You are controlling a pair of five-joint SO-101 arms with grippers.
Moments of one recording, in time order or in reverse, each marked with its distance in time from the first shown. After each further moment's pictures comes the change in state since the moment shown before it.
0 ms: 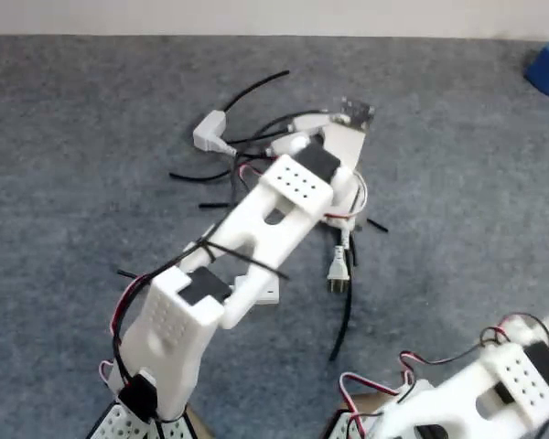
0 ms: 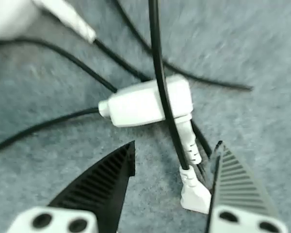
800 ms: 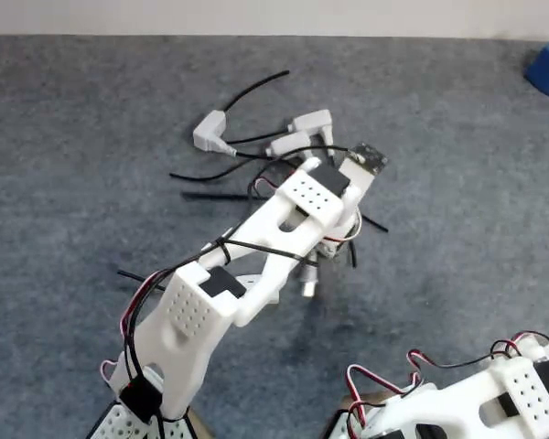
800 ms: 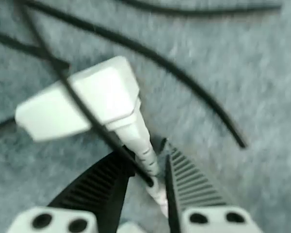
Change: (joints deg) left arm 1.7 7.4 0.0 4.6 -12.9; right arm 5.2 0.0 1.8 0.0 5.7
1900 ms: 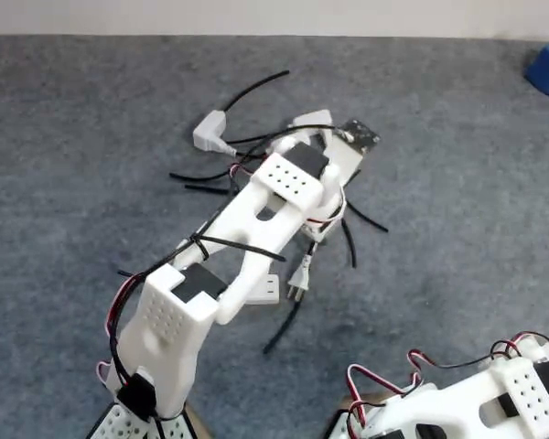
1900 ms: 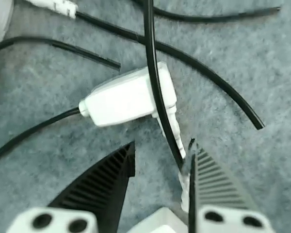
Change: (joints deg) left arm -4.2 -8.4 3.9 -0.3 -7.8; right arm 0.2 0.0 0.2 0.0 3.6
